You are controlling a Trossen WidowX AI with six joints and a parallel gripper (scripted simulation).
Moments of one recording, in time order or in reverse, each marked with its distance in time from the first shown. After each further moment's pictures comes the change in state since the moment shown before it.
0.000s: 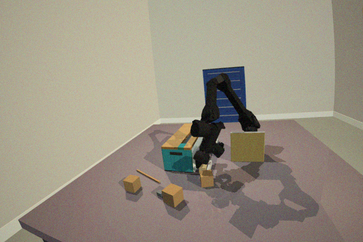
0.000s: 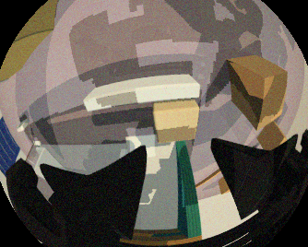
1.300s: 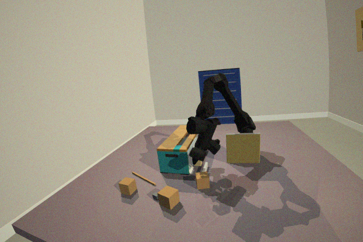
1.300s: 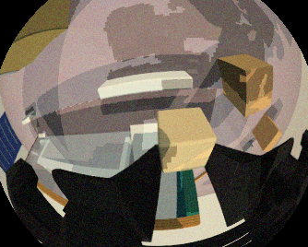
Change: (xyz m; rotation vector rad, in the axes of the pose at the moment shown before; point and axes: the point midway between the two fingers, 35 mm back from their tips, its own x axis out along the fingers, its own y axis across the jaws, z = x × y) arm -0.022 0.001 -0.007 -0.014 -0.003 0.008
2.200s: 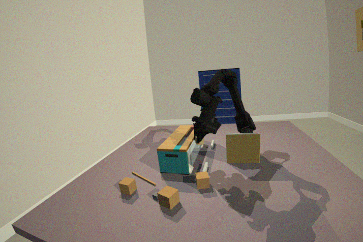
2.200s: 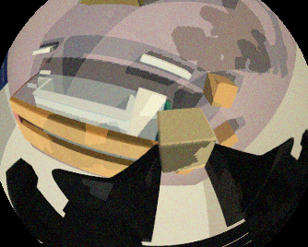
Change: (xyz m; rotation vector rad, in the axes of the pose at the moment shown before) arm -0.090 0.024 -0.028 -0.422 0.047 -0.214
